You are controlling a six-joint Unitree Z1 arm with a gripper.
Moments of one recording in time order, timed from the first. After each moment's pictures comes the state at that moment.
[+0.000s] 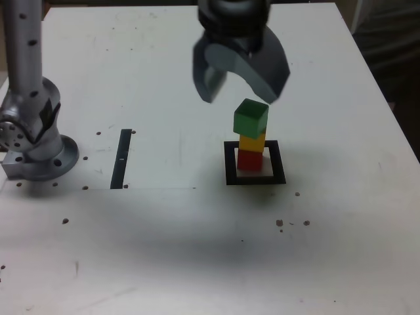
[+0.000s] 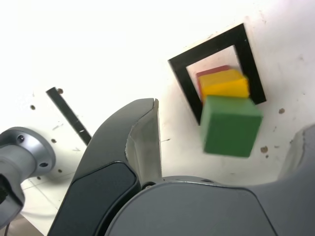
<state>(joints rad) -0.12 1.83 -1.61 1.41 0.17 0.27</state>
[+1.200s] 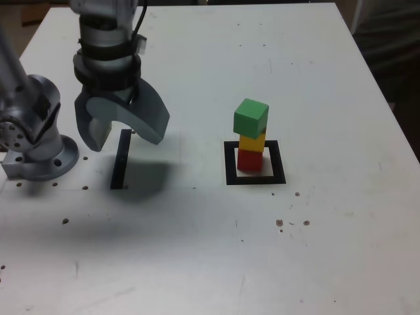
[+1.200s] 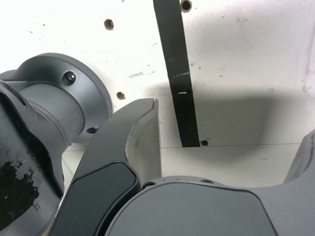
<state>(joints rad) -0.12 1.47 -0.82 1.08 0.01 0.01</state>
